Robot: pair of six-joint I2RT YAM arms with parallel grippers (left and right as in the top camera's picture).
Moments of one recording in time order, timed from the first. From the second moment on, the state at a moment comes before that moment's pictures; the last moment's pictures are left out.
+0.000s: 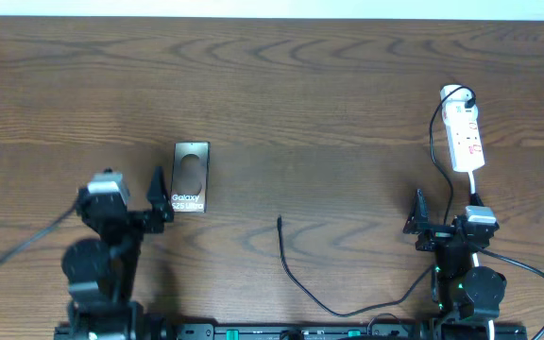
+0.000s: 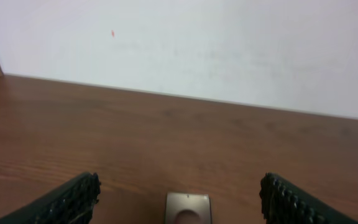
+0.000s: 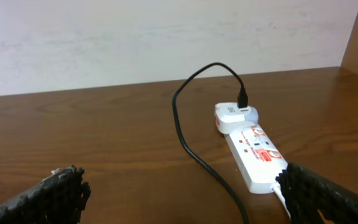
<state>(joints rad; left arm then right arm) 0.09 0.41 0.41 -0.17 0.12 -0.12 -0.07 0.01 0.01 -0.07 -0.02 0.08</state>
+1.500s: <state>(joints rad) 0.02 1.35 1.15 -0.99 0.16 -0.09 -0.07 0.01 0.01 -0.07 -0.01 0.08</state>
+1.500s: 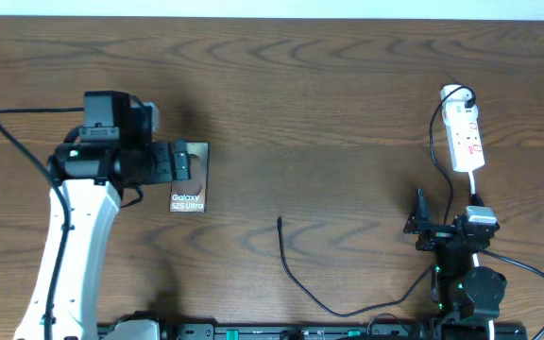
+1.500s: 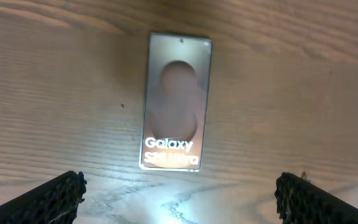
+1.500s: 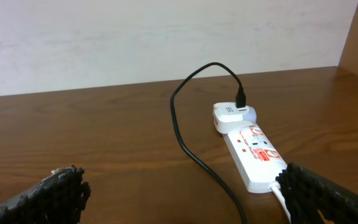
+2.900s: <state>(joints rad) -0.09 1.74 1.29 -1.00 0.07 -0.09 -0.07 0.01 0.01 -0.07 -0.01 0.08</state>
